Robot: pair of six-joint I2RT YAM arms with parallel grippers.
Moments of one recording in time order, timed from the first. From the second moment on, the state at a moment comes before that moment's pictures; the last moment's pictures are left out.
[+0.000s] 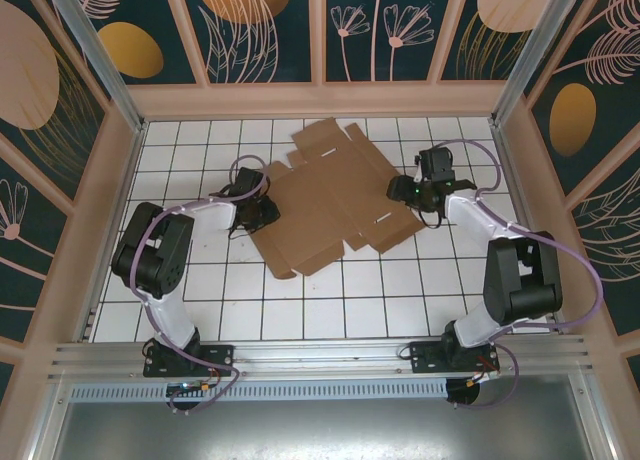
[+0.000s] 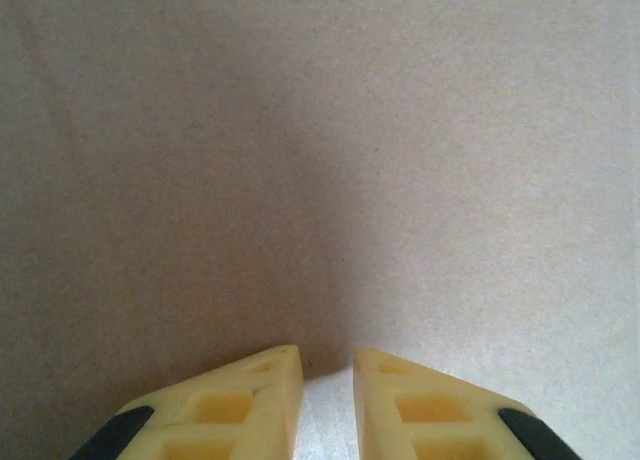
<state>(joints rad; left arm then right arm) -0.38 1.82 0.97 -0.17 0.14 -0.82 0.21 1.55 1.00 -0.37 -0.15 0.46</state>
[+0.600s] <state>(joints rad) -0.64 1.74 0.88 -0.24 0.32 -0.70 0.37 2.09 1.45 -0.48 -0.06 0.39</state>
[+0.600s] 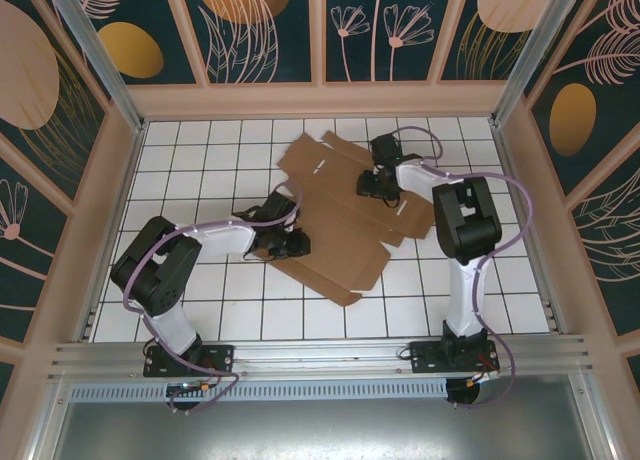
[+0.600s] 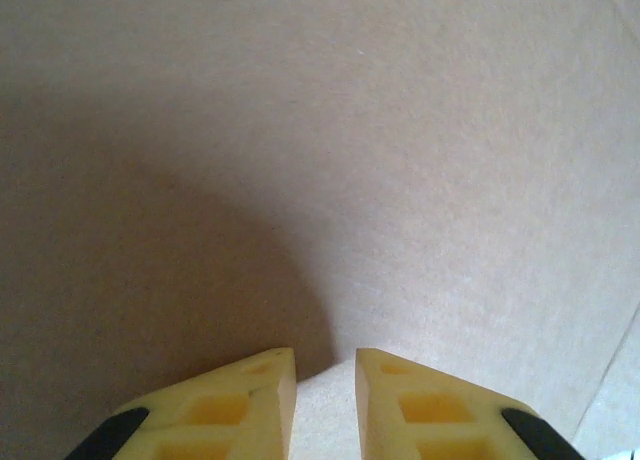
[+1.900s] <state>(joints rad) -0.52 2.01 1.42 -0.23 0.31 -0.74 0.22 1.84 1.42 -0.34 -0.32 0.31</state>
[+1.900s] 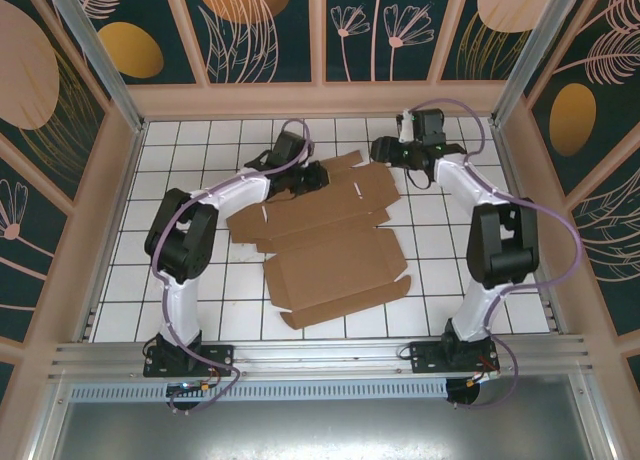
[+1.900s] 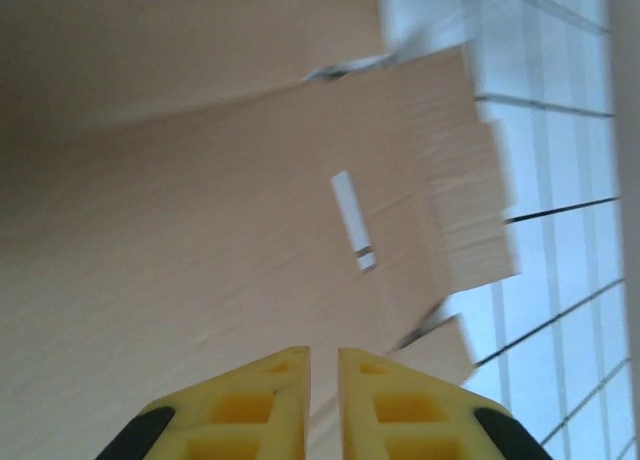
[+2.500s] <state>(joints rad) -0.41 2.05 1.29 -0.24 0.27 -0.76 0.27 2.39 2.00 -0.55 -0.31 0.29</state>
